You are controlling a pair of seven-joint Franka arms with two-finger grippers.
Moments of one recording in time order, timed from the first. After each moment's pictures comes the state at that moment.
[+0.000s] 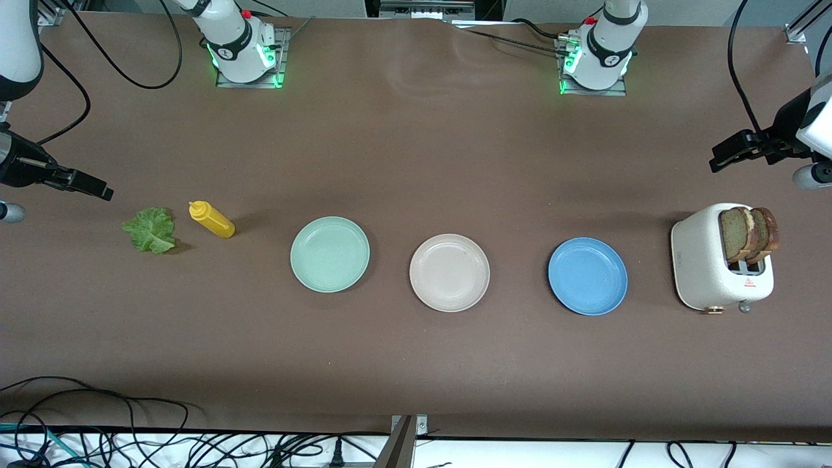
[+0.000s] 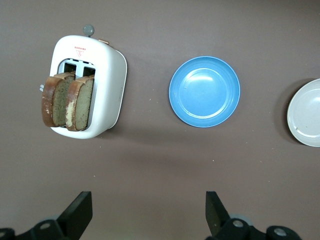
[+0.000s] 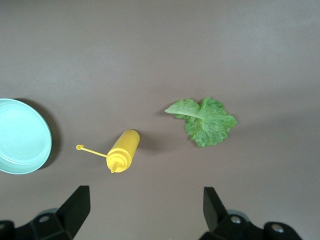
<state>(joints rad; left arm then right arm) 0.18 0.02 -0.17 -1.58 0.02 1.53 -0.16 0.09 0.10 -0.23 -1.72 0.05 1.75 0.07</state>
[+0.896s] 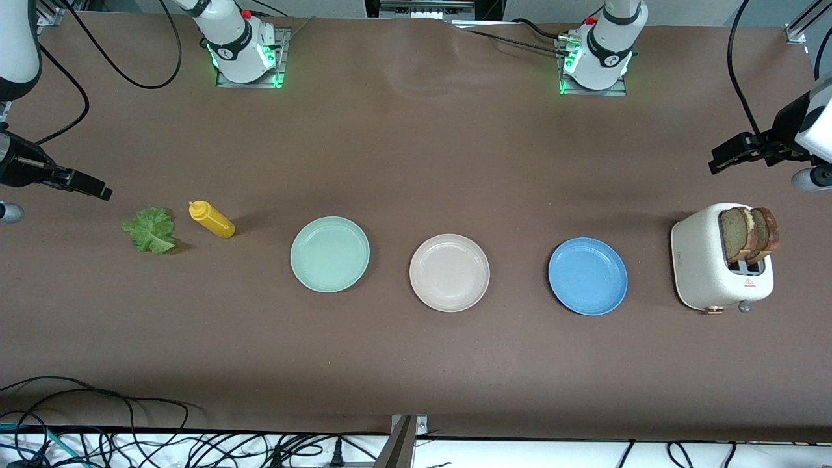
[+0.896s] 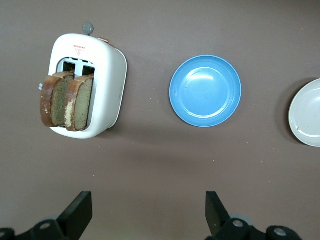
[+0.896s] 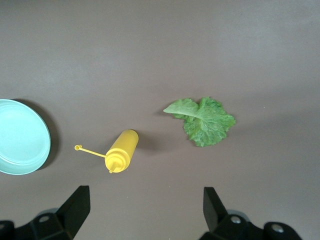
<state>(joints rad) 0.18 0.04 -0.17 -1.58 0.02 1.53 -0.16 0.09 0.10 -0.24 -1.72 0.05 1.75 0.07</state>
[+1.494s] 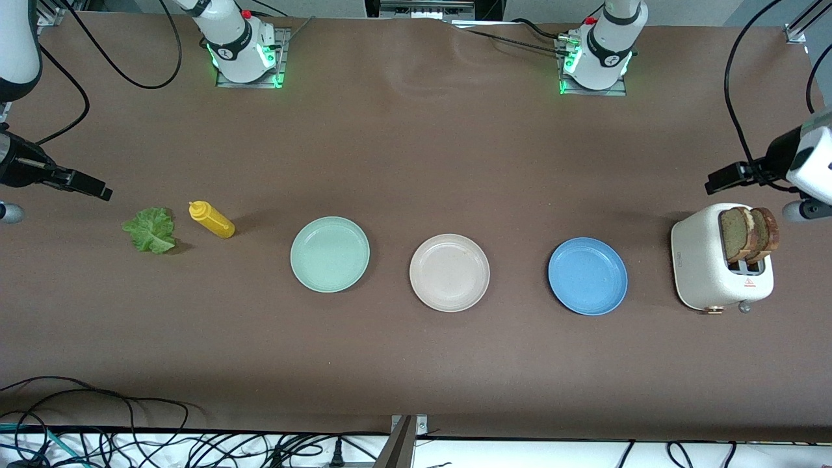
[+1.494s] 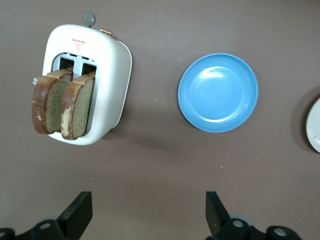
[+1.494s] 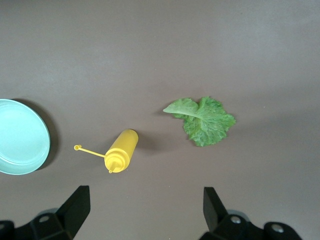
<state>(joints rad) 0.19 0.14 -0.14 -1.58 0.02 1.57 -0.16 0.09 0.10 -0.24 -1.72 0.05 1.75 0.07</state>
